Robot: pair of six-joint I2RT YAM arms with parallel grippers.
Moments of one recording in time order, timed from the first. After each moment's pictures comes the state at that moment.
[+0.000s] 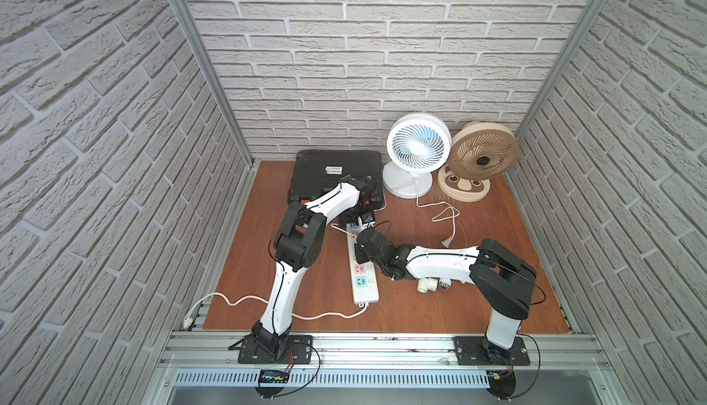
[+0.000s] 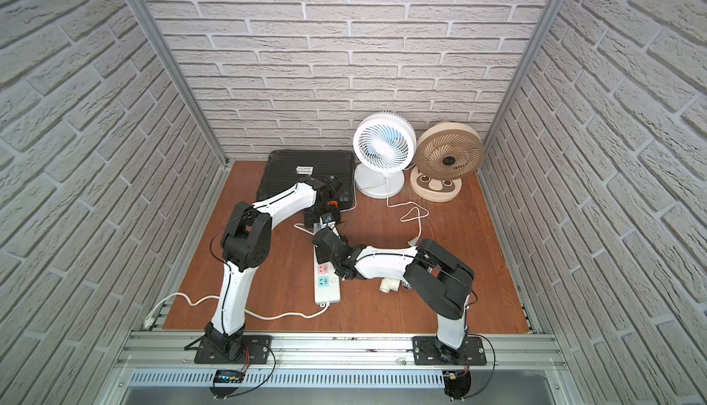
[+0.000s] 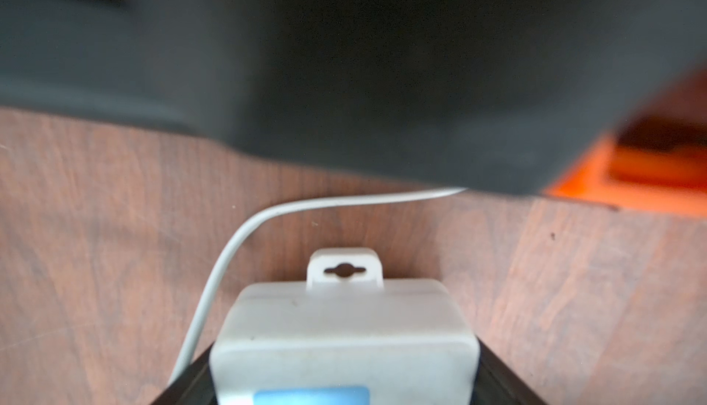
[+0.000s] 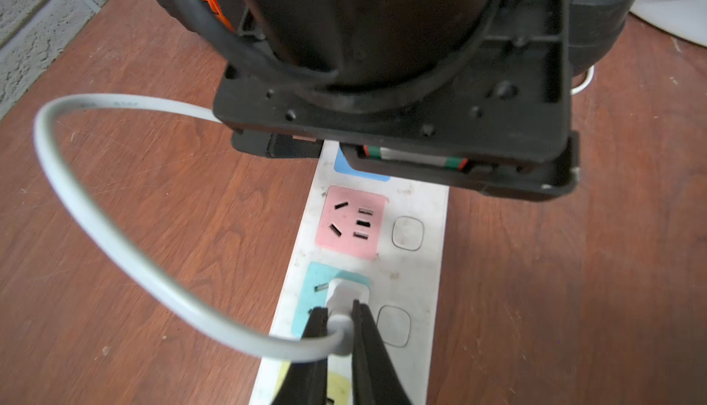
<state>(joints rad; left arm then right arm) -0.47 2.23 1.79 -1.04 -0.05 -0.70 0.94 1.84 1.05 0.03 0.36 0.57</state>
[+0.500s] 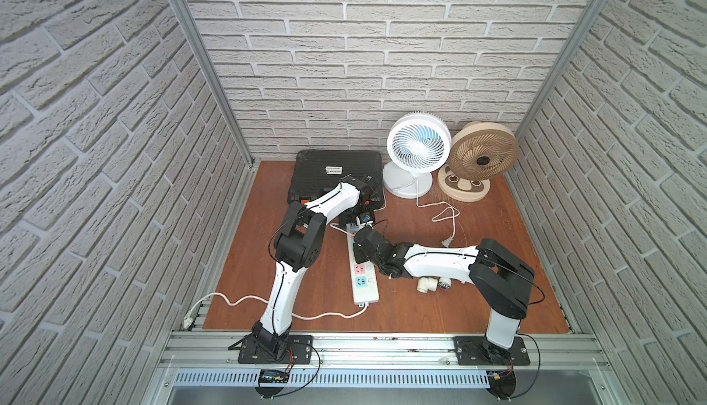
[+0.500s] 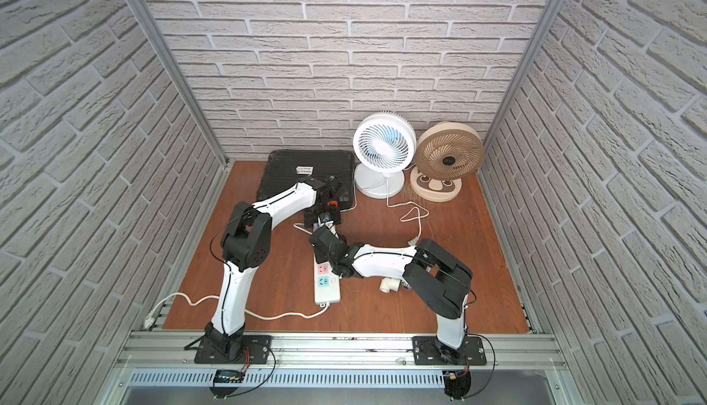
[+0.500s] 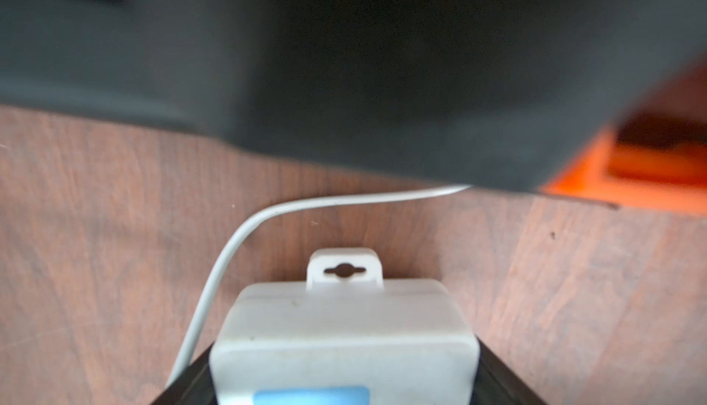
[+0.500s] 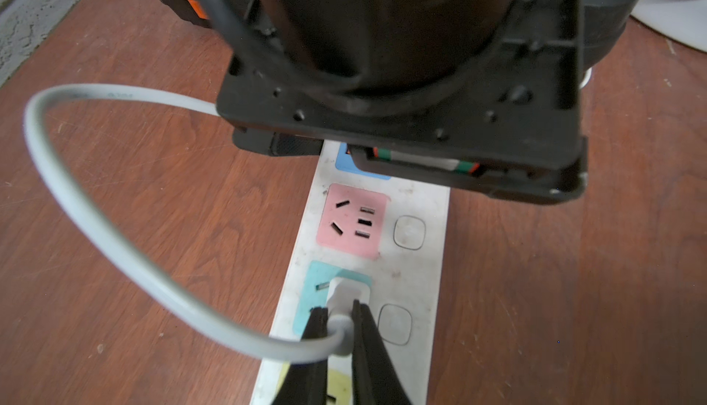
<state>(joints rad) -0.47 2.23 1.79 -1.04 -0.05 -0.70 0.96 1.85 1.11 -0.06 0.38 0.56</state>
